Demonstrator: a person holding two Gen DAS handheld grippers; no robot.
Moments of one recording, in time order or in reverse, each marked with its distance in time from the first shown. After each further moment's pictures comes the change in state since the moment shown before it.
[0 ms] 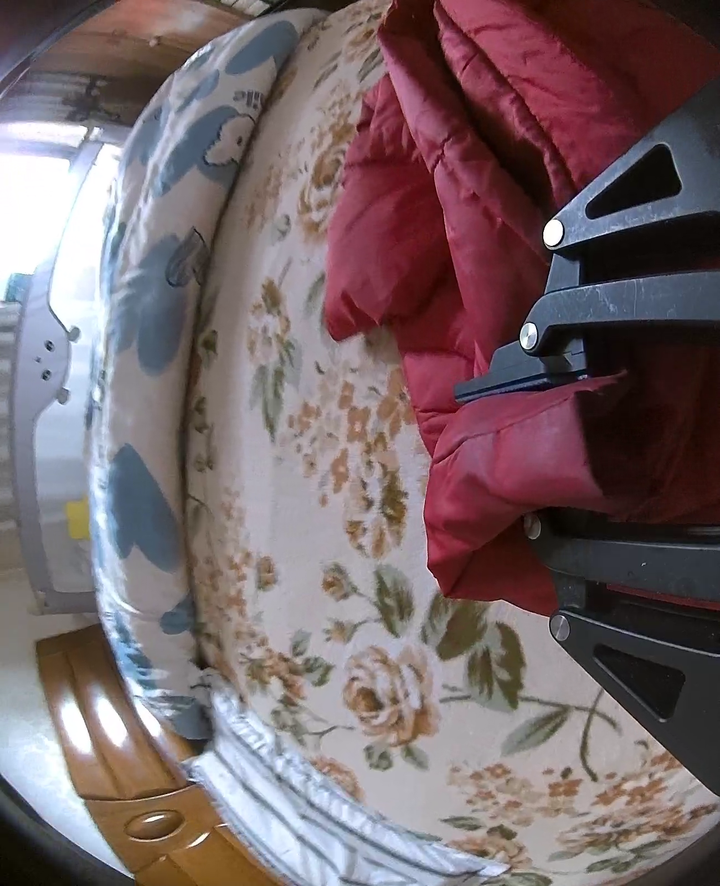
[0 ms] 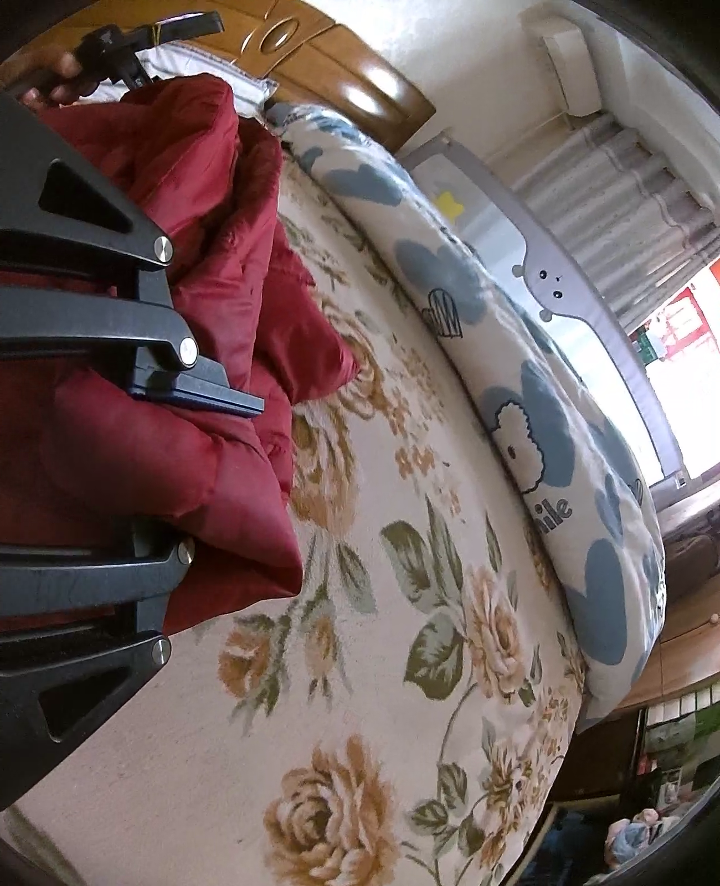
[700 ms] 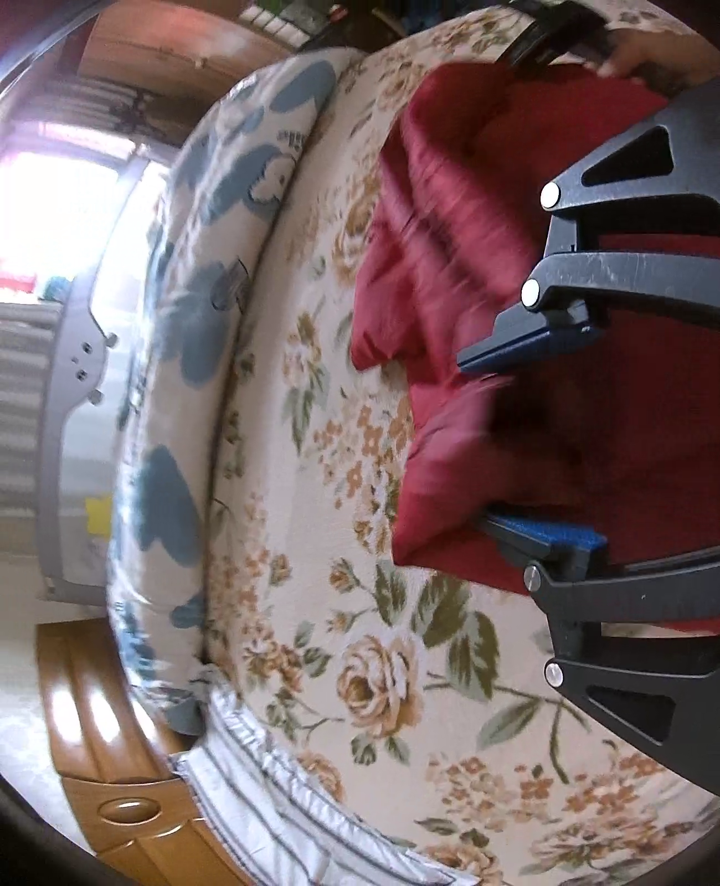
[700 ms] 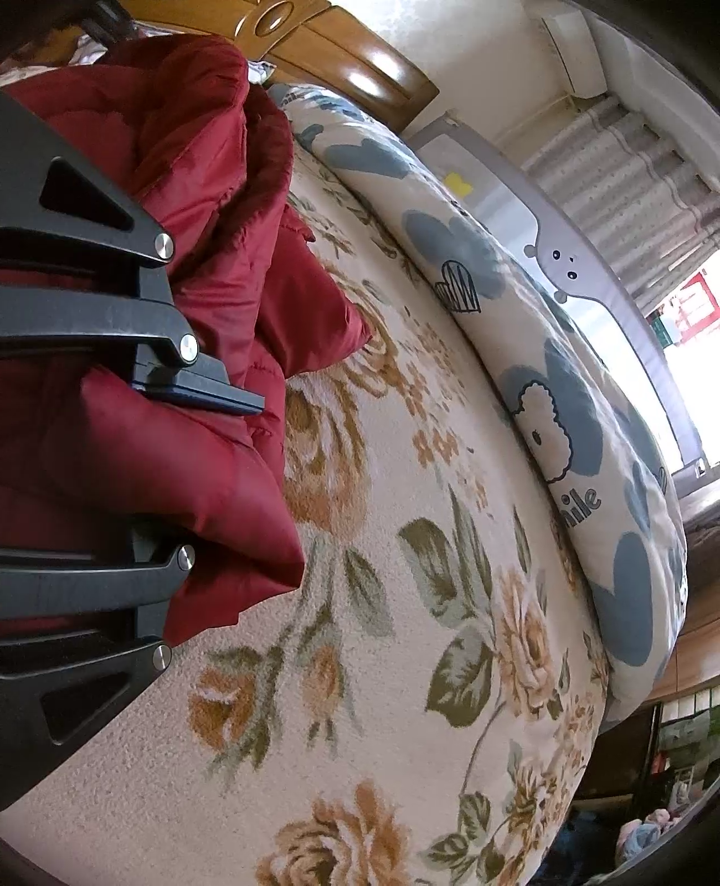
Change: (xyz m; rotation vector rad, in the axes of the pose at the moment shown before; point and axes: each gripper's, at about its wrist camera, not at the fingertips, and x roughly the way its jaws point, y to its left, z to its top) left arm -0.075 0.027 -0.024 -0.052 -0.104 -0.109; right arm 0.051 -0.007 0.003 0.022 0.031 -0.022
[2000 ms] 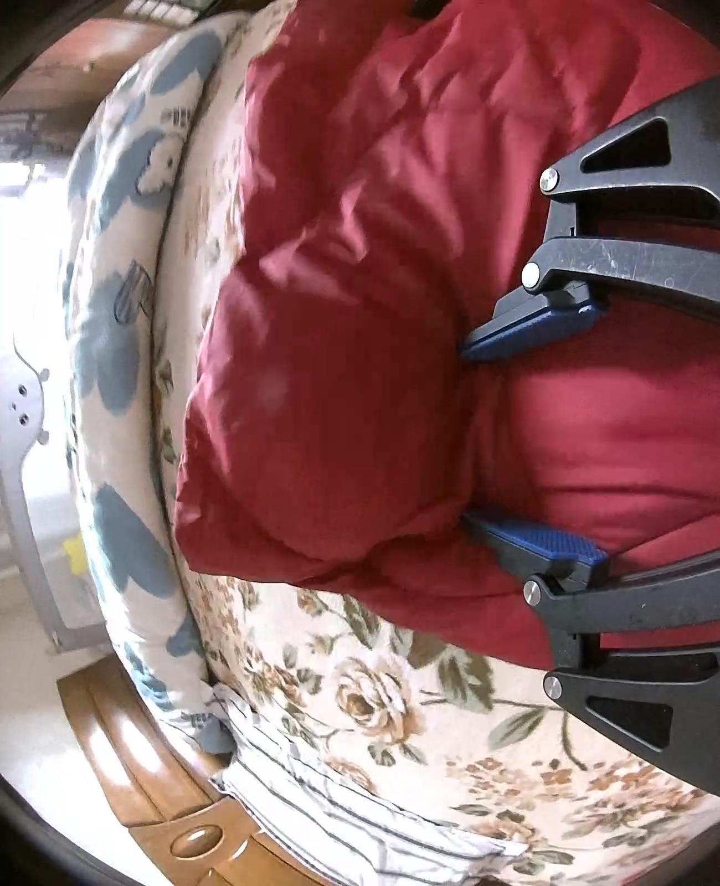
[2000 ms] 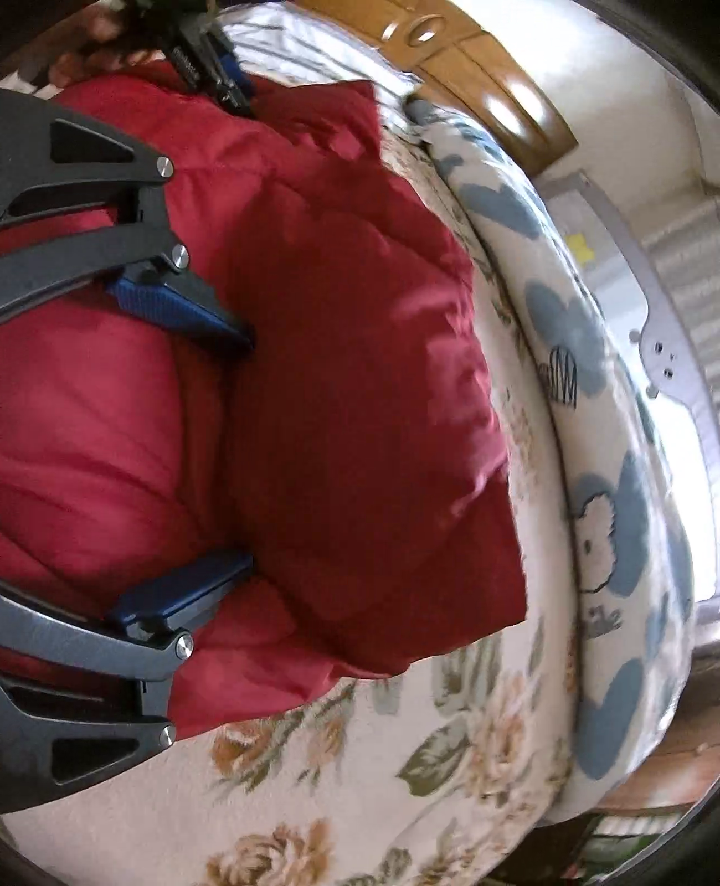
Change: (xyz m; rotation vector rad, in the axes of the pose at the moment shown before) left arm 0.069 -0.034 -0.036 0.186 0.129 0.152; right arm -0.001 0.053 -0.022 -0.281 0.182 0.028
